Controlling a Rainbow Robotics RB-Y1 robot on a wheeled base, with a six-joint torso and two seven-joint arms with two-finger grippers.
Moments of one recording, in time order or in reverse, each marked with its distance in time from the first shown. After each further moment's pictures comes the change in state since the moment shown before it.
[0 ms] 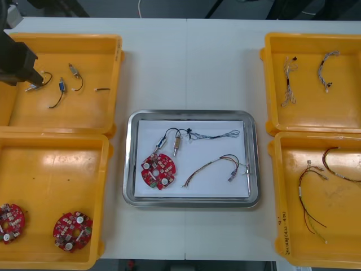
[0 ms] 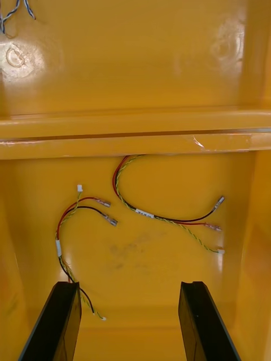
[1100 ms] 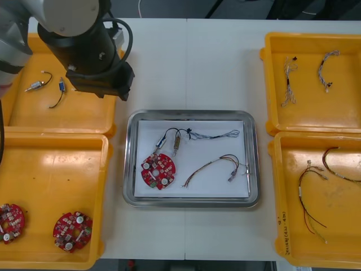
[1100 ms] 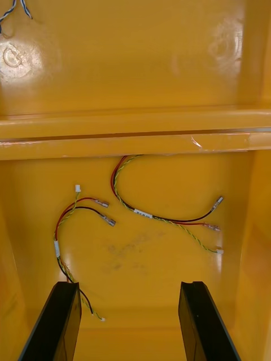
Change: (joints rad) right arm 0.001 0.000 0.000 0.002 0.007 0.000 0.000; left arm -0.263 -0.289 -0.391 0.090 -0.093 -0.002 0.245
